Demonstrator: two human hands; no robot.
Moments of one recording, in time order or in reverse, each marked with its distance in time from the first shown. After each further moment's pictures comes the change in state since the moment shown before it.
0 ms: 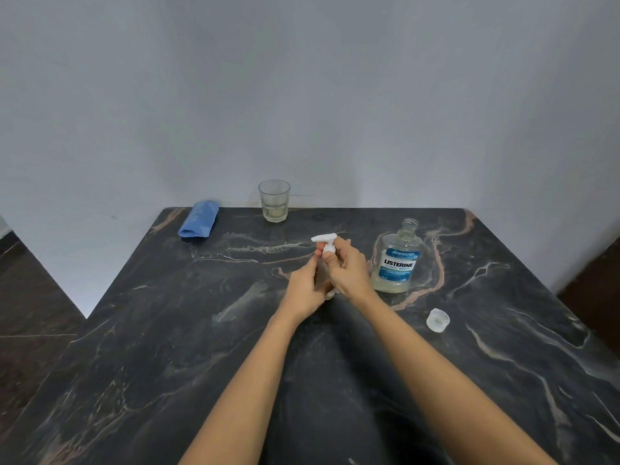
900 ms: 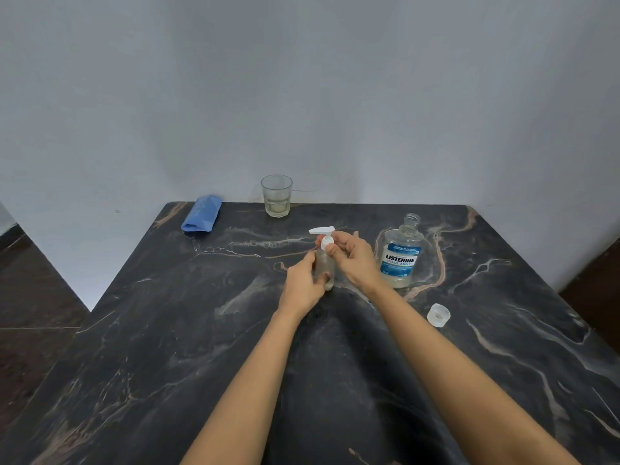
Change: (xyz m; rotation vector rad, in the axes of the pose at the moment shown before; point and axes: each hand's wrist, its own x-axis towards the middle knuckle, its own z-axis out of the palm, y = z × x) left_hand -0.009 0.004 -0.001 0.036 0.131 -0.034; right_hand 0.009 0.008 -0.011 0.055 -0.131 -0.048
